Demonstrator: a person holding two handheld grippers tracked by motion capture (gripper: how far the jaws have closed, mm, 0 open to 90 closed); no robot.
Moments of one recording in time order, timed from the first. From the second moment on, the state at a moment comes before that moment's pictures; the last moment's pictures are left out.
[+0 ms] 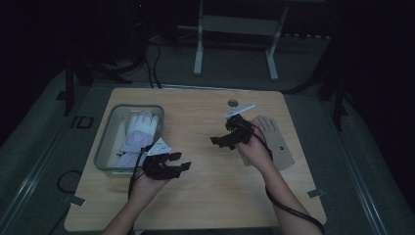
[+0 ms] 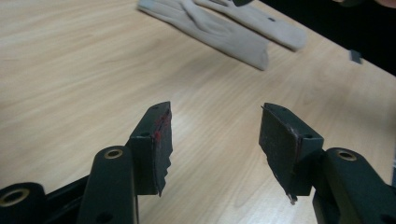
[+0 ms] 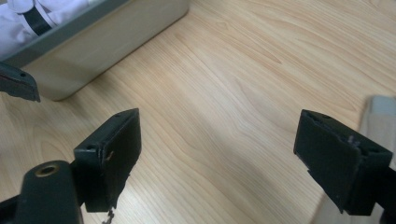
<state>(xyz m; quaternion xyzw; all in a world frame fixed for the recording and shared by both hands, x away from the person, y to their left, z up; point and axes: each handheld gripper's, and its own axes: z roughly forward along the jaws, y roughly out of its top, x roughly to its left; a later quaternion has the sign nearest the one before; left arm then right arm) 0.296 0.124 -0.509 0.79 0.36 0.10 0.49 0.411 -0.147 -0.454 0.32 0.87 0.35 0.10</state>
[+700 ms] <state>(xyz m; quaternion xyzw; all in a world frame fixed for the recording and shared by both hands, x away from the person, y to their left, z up) 0.268 0.105 -0.562 0.79 0.33 0.14 0.49 0.425 -0.249 -0.503 0.39 0.85 0.35 0.10</state>
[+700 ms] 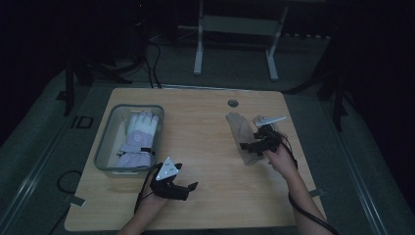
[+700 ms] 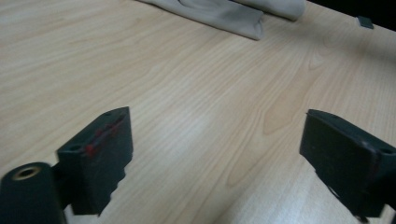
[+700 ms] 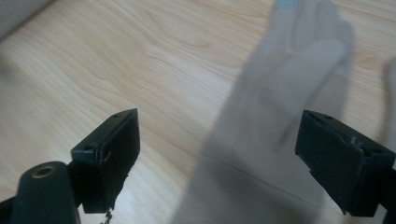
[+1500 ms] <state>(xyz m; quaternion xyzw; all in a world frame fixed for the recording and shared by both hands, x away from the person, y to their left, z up) 0.258 0.106 -0.573 0.79 0.32 0.14 0.50 0.467 -0.245 -0.532 0.37 0.86 0.31 0.17</state>
